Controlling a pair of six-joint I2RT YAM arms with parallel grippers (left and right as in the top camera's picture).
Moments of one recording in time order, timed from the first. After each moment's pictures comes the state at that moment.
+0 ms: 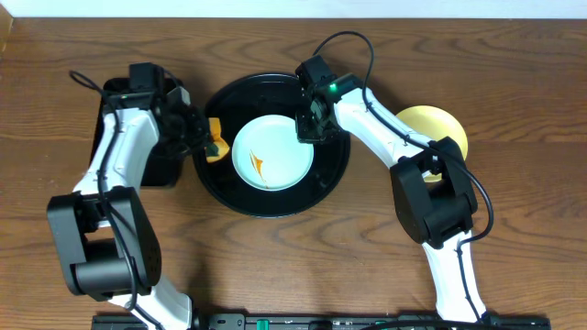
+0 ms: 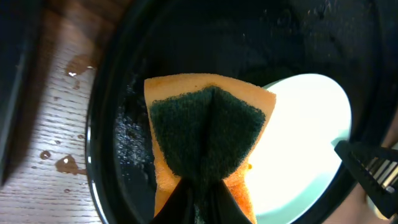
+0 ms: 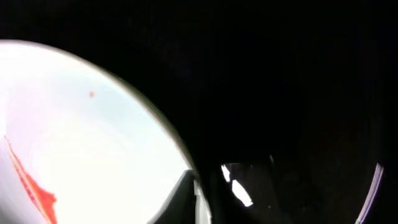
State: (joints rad) left arm 0.11 1.82 1.30 -0.82 0.37 -0.36; right arm 0.54 2.30 1.83 -0.87 -0.16 0.48
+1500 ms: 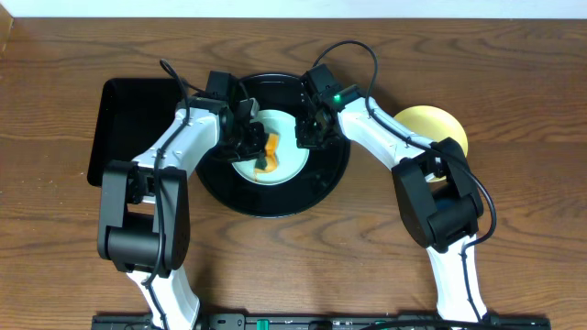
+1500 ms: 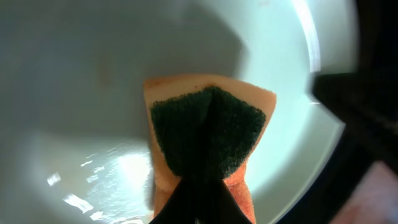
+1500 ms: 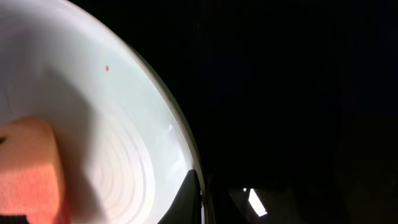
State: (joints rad) left arm -0.16 1.94 1.28 -0.71 0.43 -0.24; right arm 0.53 2.27 1.70 -0.72 -0.23 0.48
